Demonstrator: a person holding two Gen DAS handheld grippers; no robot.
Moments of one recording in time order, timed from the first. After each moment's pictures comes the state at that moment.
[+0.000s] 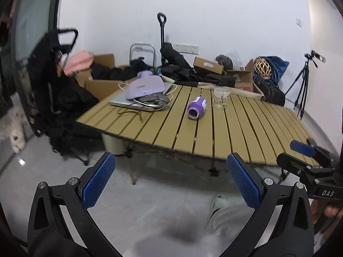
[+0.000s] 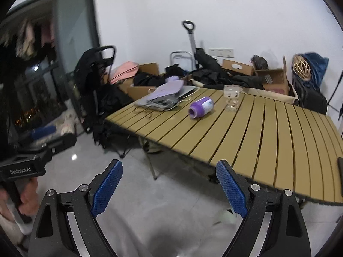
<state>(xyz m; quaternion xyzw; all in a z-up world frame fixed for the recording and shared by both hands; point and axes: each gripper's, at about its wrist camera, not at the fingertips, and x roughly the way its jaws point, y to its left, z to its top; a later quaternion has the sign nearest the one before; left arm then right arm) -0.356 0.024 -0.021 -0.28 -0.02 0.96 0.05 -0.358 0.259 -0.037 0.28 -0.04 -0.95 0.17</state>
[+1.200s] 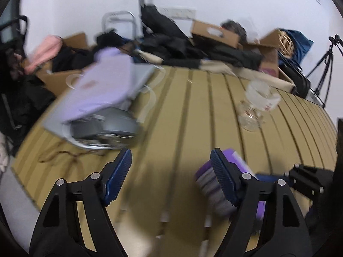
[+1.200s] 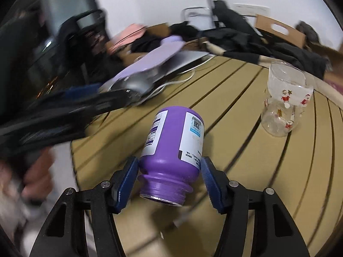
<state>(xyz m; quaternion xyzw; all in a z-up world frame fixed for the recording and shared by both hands) -0.672 0.105 -0.104 -0.39 0.01 0.92 0.08 -0.658 0.252 -0.138 0.40 0.01 -0.87 0.29</state>
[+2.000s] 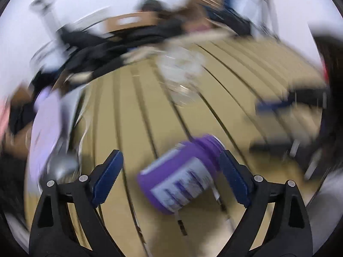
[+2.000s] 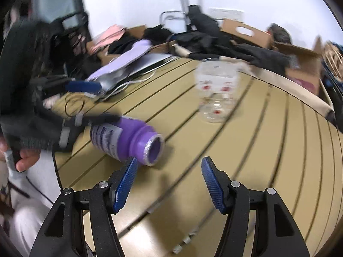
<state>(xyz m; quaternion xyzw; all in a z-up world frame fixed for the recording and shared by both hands) -0.658 0.187 -0.107 -0.39 0.25 0.84 0.27 -0.637 0.340 -0.118 0.40 0.01 -0.90 0.19</state>
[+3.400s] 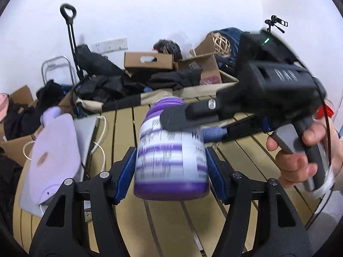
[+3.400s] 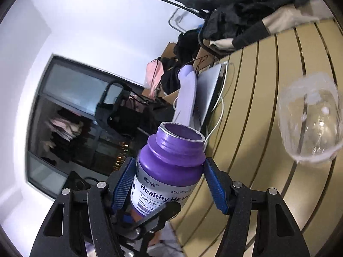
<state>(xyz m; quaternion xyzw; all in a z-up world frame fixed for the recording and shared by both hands) -0.696 0.130 -0.067 -0.29 0.10 0.91 0.29 -0.779 0.305 -0.098 0.40 -0.33 -0.77 0.37</state>
